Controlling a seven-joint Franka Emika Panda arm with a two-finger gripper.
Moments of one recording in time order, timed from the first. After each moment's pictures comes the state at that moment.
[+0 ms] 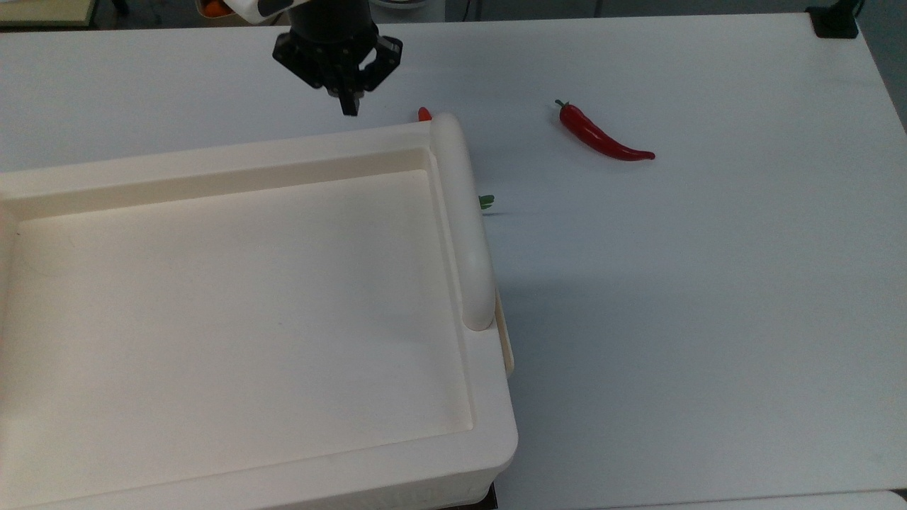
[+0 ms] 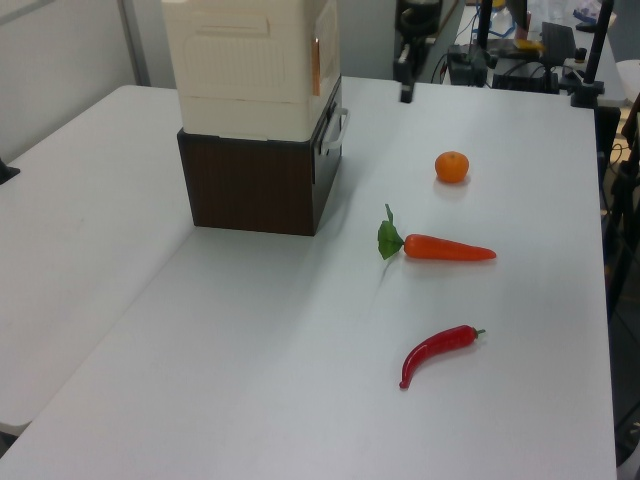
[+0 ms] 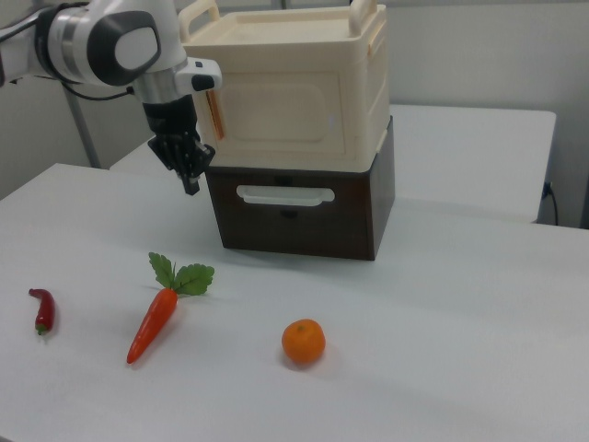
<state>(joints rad) 0.09 0.19 -0.06 -1.49 0.03 1.73 0.06</state>
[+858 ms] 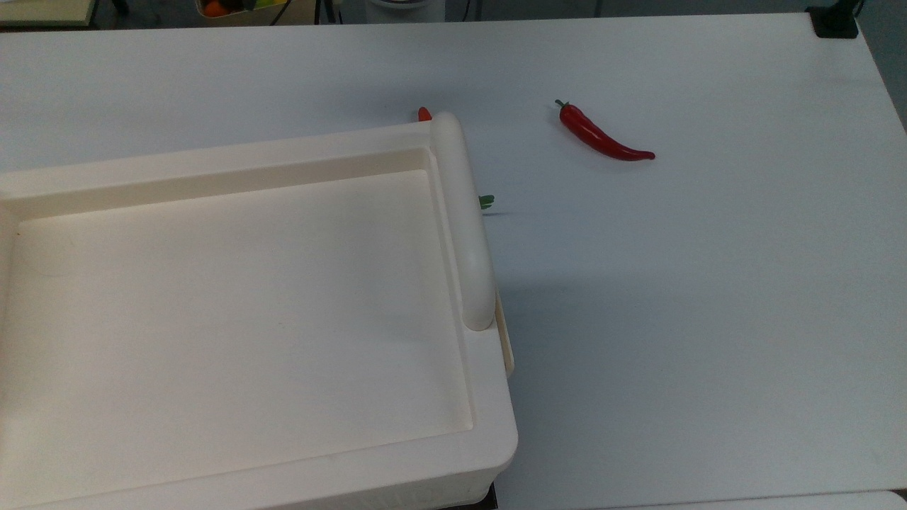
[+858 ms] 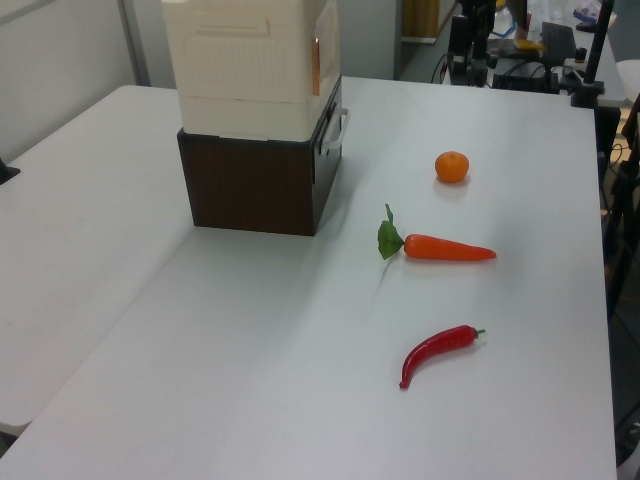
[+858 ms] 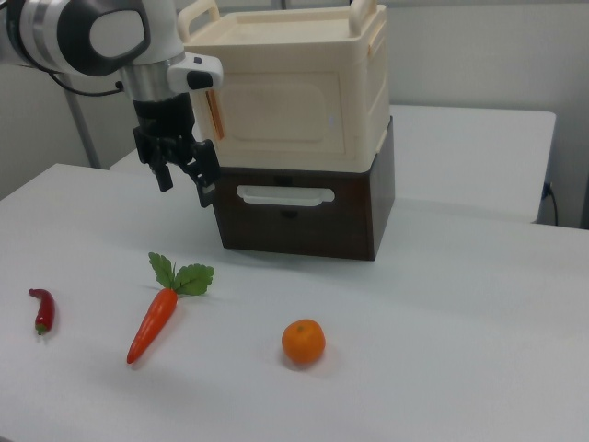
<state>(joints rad) -0.05 -0.01 -0.03 -1.63 0.00 1.62 0.05</state>
